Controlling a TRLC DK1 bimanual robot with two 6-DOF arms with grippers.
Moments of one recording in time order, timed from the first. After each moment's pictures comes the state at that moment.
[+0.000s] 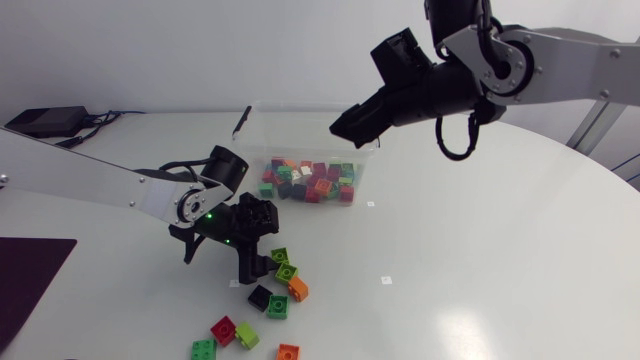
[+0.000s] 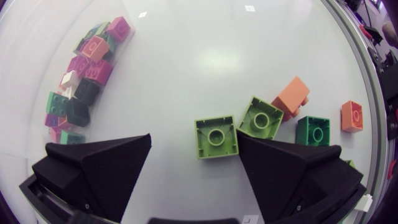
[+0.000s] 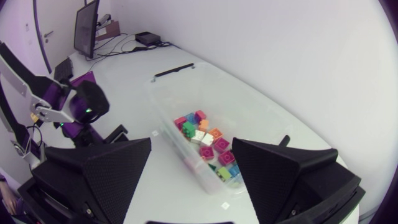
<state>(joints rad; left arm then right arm) -0.42 1.86 0.92 -0.19 0.35 0.97 0.42 1.62 1.31 -0.31 -0.33 -0.26</state>
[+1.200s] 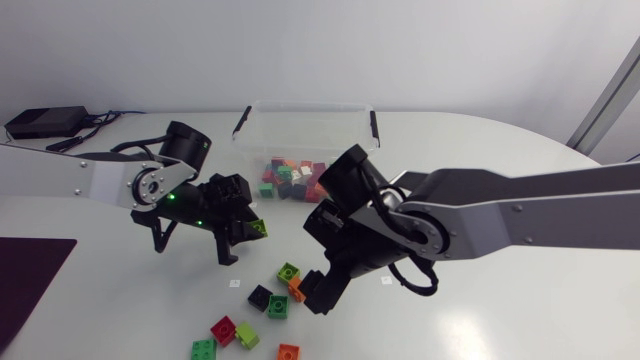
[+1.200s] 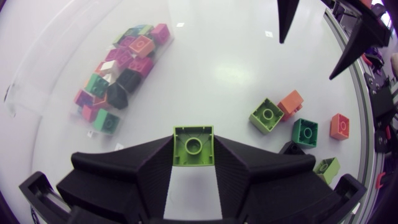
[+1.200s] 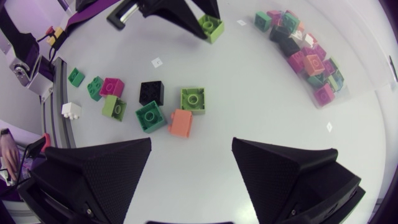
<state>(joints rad) -0.30 1.71 0.90 -0.25 0.41 0.91 0.82 1.64 0.93 -0.37 -0.14 -0.10</state>
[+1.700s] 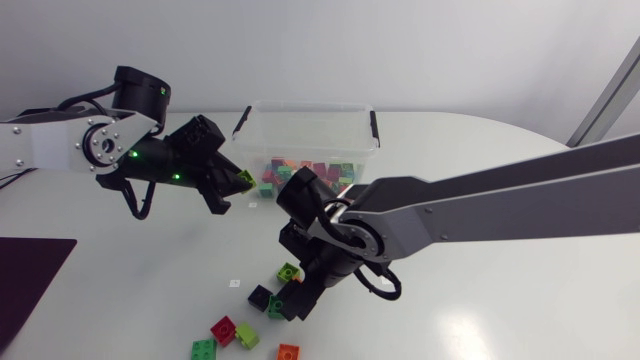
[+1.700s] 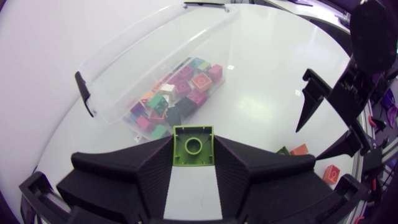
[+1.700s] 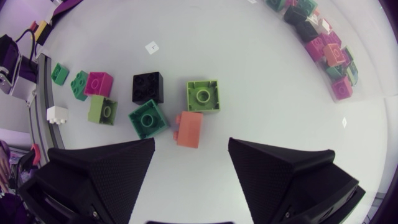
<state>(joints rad) -0.22 1.58 1.02 -0.28 0.43 0.67 0.89 1.83 1.06 -0.43 -0.07 -0.01</state>
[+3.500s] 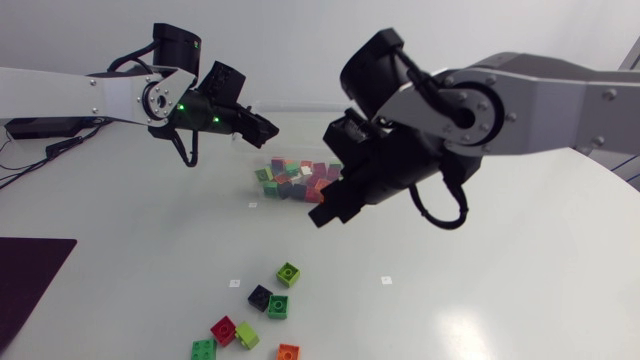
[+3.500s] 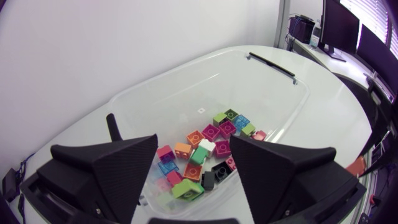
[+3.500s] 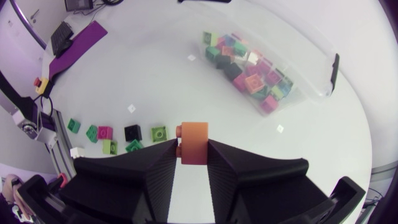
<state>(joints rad) -0.25 1.85 1.36 -0.12 0.35 0.32 0.70 1.57 1.24 -0.67 -0.07 -0.02</state>
